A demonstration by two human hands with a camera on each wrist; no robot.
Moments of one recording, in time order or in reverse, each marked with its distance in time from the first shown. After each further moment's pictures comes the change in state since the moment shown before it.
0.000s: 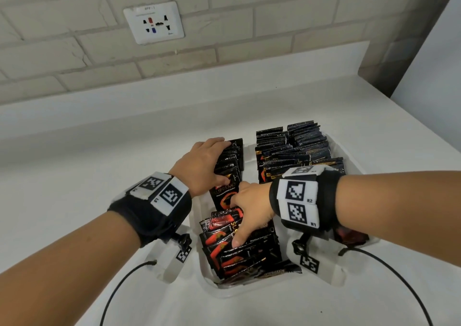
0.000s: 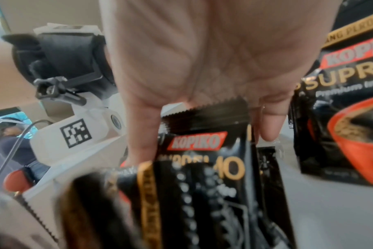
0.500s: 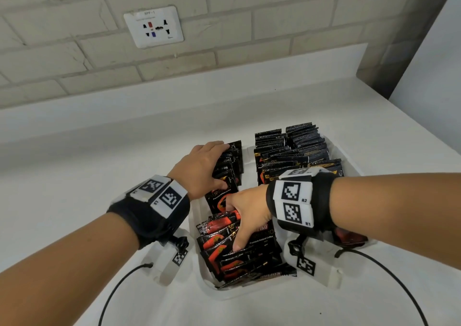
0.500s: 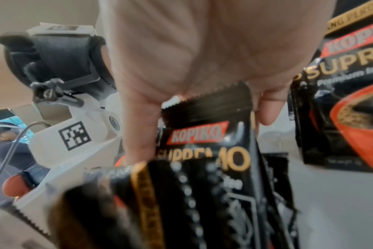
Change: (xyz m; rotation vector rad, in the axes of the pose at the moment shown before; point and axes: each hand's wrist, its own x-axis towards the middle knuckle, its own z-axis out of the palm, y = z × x) left_hand -0.001 -0.003 0.001 0.036 -0.004 0.019; right_hand -0.004 0.000 -0.002 0.168 0.029 -0.053
